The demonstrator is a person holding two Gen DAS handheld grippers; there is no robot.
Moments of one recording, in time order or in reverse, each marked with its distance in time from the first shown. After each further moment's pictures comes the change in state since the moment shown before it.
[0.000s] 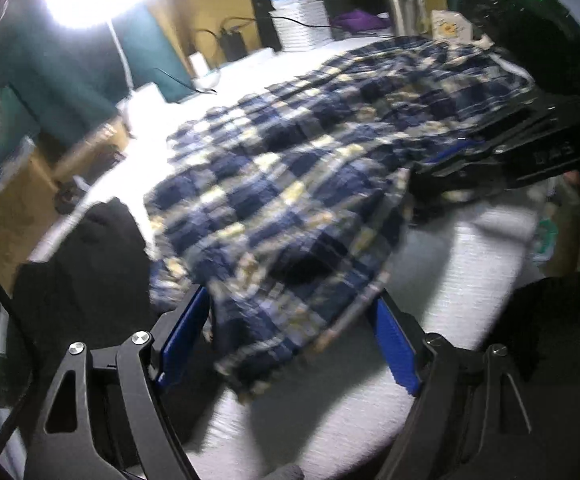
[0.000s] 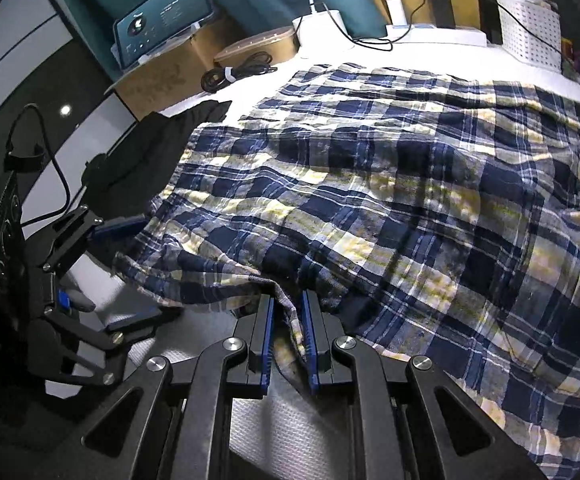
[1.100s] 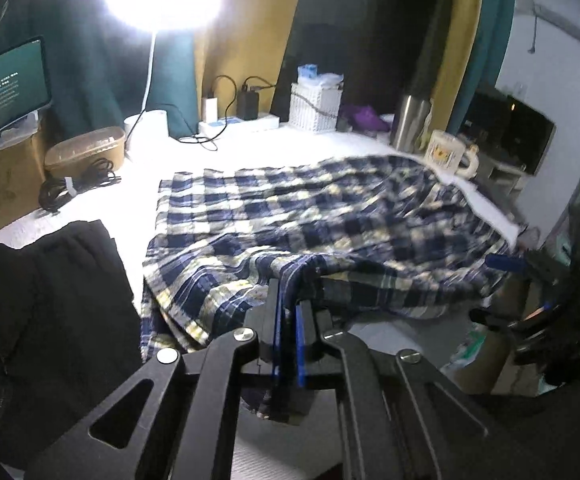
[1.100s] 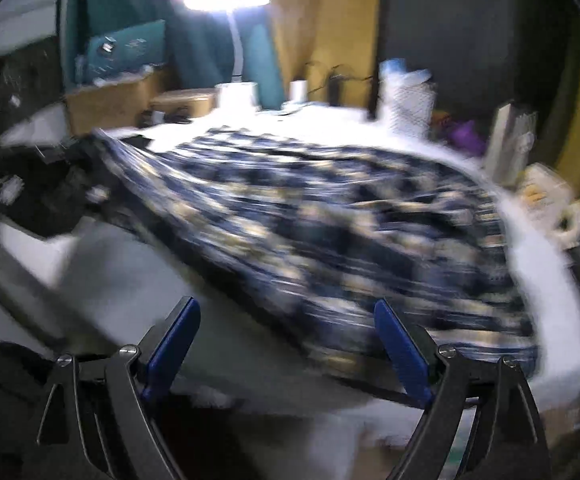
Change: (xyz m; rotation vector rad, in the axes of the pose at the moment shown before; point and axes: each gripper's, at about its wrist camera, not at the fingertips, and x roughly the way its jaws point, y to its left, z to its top) left arm -0.046 0.045 0.044 -0.332 -0.189 -0.282; right arm -0.102 -0.002 -0.084 -0.116 -0.262 -0.531
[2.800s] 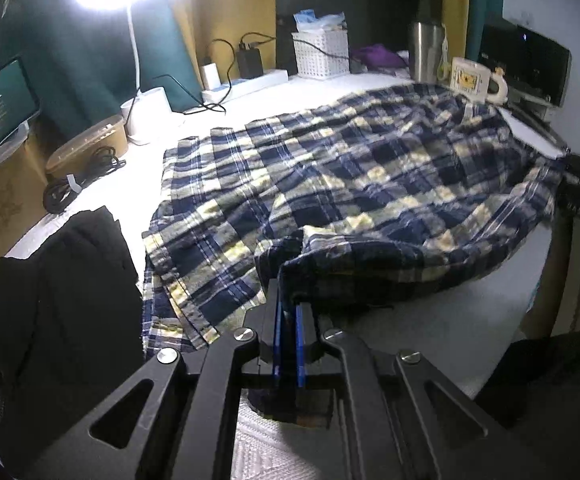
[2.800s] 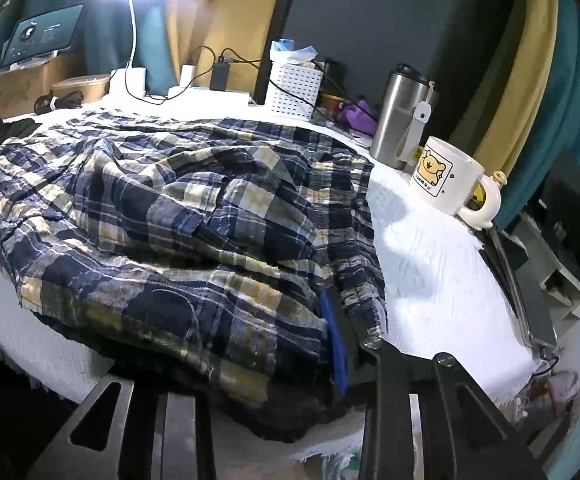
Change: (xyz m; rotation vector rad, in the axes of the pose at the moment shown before) left arm 0.055 -0.001 -0.036 0.181 0.130 0.171; right arm 0.036 -0.109 -0.032 0.006 0.005 -0.247
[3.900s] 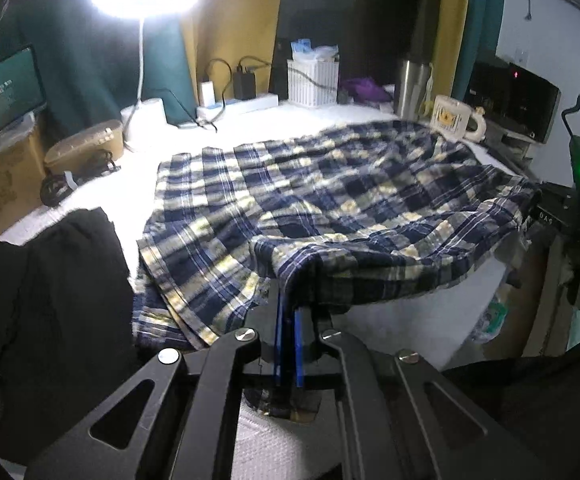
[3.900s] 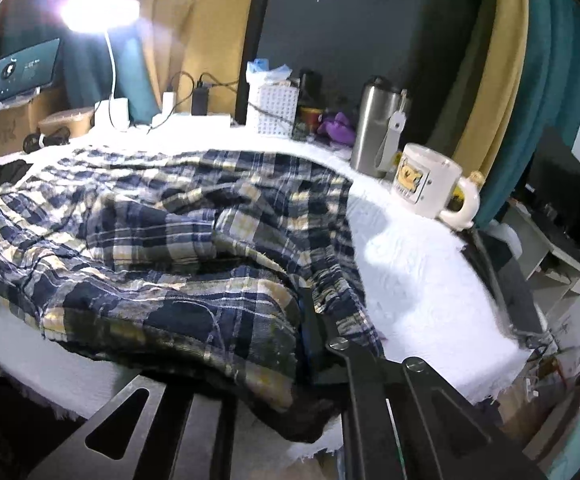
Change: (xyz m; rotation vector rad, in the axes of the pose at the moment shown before) left arm -0.045 -0.002 0.002 -0.089 -0.094 -0.088; right arm -0.029 -0.009 0.016 0.100 -0.041 -0.022
